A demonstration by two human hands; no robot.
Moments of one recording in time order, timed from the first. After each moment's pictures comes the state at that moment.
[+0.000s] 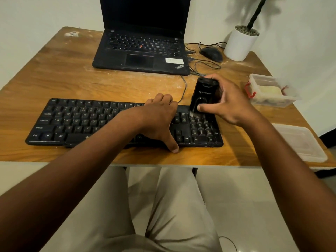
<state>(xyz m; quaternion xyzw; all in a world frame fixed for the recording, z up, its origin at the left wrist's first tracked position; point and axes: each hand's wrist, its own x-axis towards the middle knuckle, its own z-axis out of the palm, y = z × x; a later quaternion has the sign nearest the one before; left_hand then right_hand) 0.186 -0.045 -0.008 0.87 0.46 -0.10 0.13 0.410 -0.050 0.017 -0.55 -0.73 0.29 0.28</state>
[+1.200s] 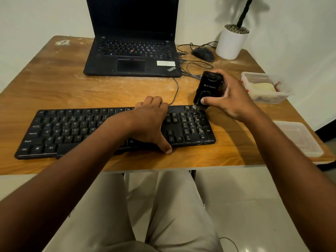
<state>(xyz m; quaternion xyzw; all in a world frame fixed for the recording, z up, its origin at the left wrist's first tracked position) 0.185 -0.041 -0.007 0.86 0.47 -0.11 0.13 0.444 -0.035 0.008 -0.58 -0.70 0.25 0.33</state>
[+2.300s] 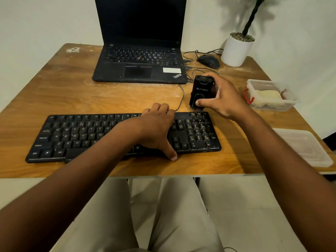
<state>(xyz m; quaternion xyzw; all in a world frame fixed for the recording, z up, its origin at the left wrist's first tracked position) 0.188 -0.042 -0.005 0.87 0.47 -0.11 0.13 0.423 -0.004 0.004 -0.56 -0.72 0.26 0.32</state>
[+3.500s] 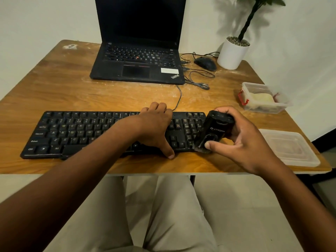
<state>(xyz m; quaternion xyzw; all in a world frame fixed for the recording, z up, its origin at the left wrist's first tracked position) 0.187 -0.039 -0.010 0.87 0.46 -0.11 0.12 0.427 -0.134 0.009 -0.52 -0.71 0.32 0.35</state>
